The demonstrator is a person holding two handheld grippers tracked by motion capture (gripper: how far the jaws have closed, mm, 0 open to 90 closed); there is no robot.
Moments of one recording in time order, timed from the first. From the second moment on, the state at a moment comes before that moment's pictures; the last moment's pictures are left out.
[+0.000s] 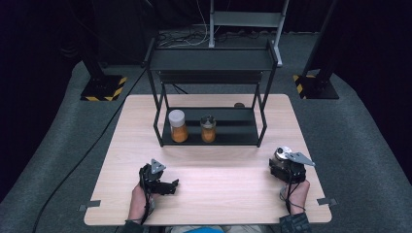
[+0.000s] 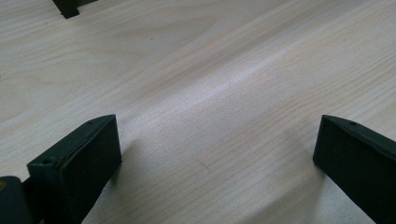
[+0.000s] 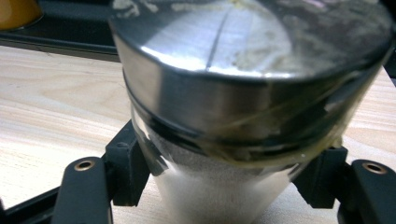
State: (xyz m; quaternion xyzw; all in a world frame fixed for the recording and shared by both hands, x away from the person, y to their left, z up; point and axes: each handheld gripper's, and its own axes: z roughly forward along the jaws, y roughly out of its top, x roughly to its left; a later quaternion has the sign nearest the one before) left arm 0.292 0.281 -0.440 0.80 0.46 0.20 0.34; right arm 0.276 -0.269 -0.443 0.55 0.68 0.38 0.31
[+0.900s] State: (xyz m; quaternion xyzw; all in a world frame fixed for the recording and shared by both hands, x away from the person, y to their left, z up) left arm 0.292 0.281 -0.440 0.80 0.46 0.20 0.34; right arm 0.272 -0.254 -0.429 0.53 0.69 0.39 0.31
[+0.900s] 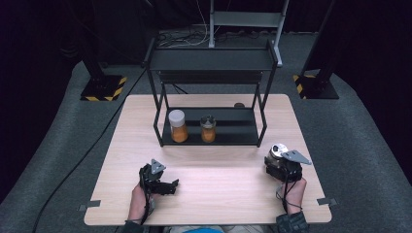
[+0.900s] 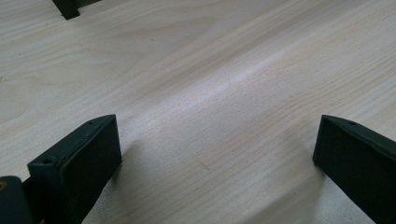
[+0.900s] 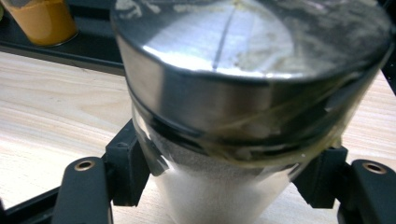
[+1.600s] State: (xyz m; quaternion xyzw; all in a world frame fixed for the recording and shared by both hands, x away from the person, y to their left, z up) left arm 0.292 0.281 -0.440 0.80 0.46 0.20 0.34; right arm 0.285 -0.238 -0.424 0.50 0.71 0.40 0.30
